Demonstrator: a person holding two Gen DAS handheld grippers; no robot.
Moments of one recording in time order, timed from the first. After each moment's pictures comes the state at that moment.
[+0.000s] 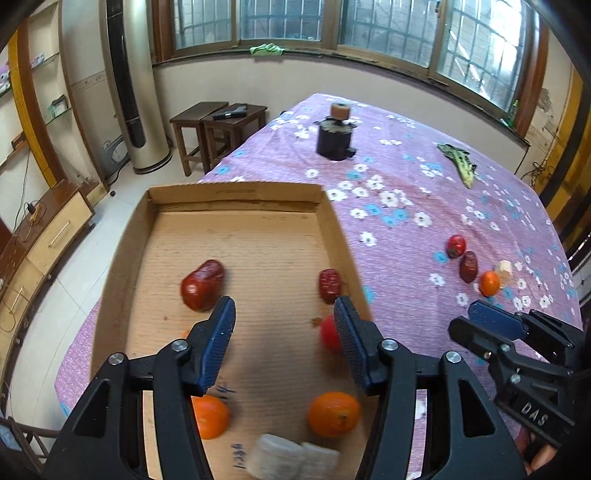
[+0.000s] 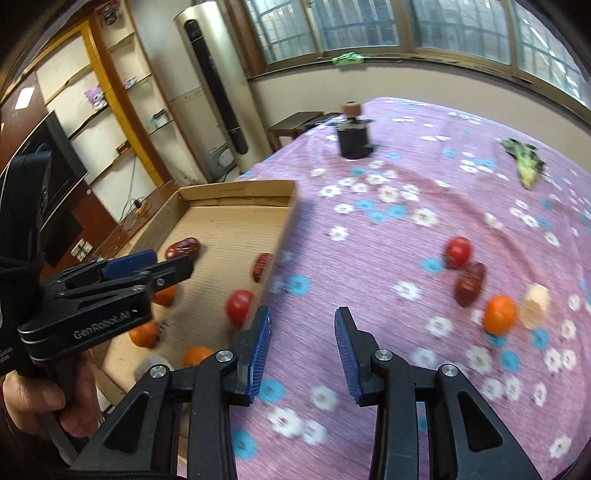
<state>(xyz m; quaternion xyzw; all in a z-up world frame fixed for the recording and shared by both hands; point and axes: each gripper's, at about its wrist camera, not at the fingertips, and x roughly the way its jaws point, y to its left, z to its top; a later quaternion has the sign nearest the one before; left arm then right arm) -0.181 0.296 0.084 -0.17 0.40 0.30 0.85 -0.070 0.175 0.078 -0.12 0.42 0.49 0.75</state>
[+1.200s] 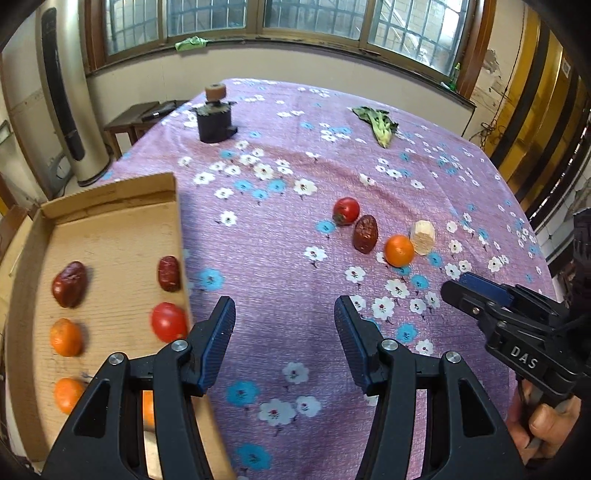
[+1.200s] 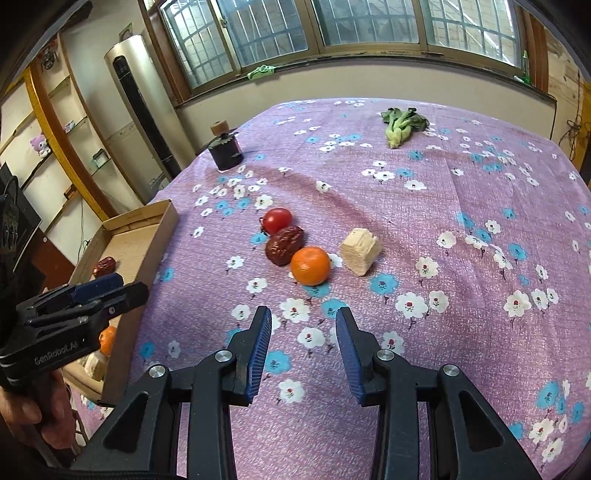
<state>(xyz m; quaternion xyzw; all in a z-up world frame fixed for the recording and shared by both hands) -0.112 0.209 0.073 -0.15 0.44 0.19 0.87 0.004 0.063 0.066 -0.08 0.44 0.39 0.80</state>
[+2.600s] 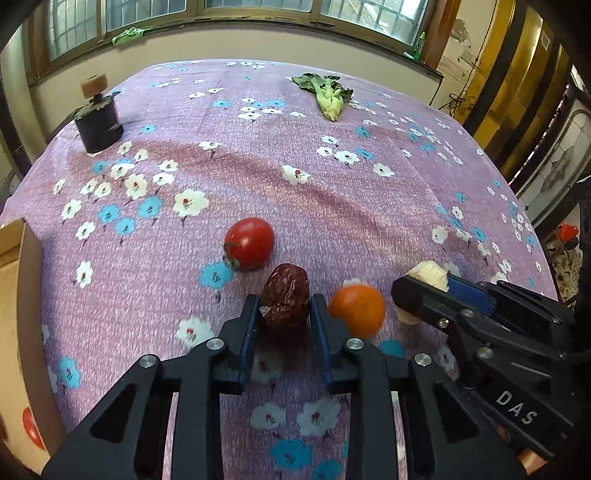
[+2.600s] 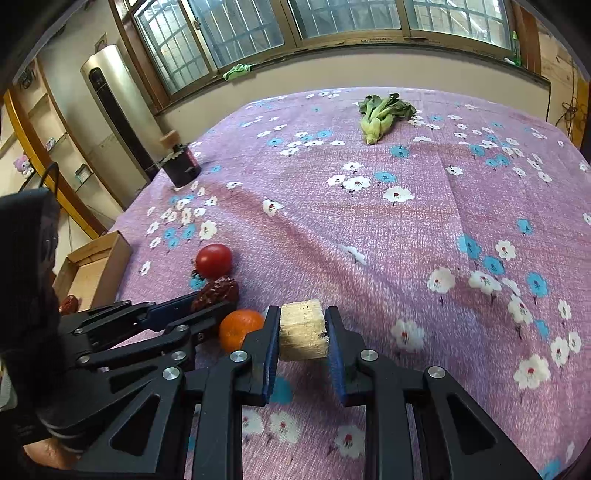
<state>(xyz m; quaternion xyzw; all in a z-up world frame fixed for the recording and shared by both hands) -0.001 0.187 0.023 -0.14 0.46 0.11 0.87 0.070 0.078 0.041 -0.05 0.45 0.38 0.81</state>
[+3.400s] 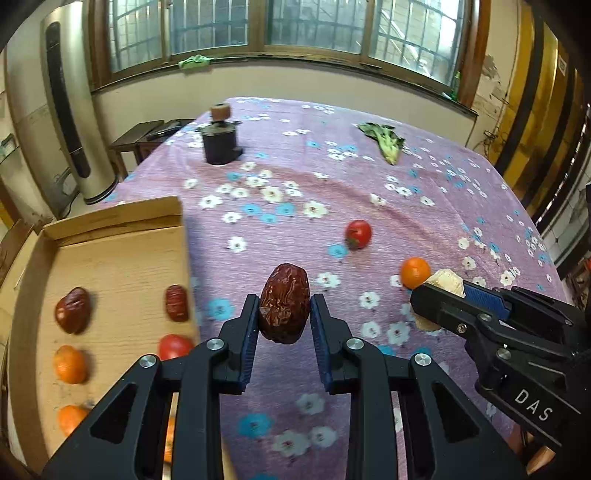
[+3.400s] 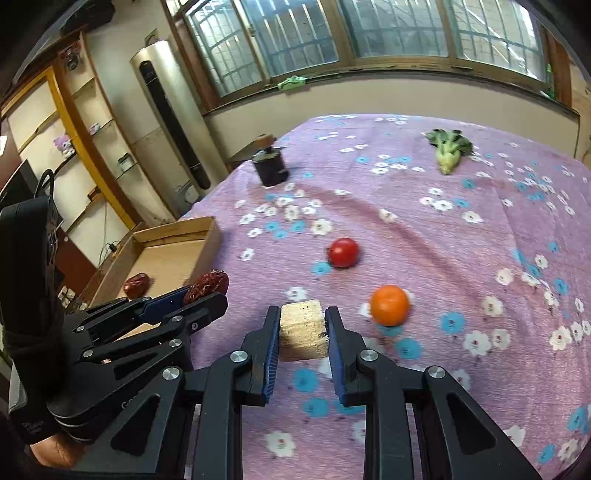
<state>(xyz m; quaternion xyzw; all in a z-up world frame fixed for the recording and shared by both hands) -0.109 0.221 0.074 -0.13 0.40 0.21 0.88 -0.024 0.115 0.088 -0.06 0.41 0.45 0.79</state>
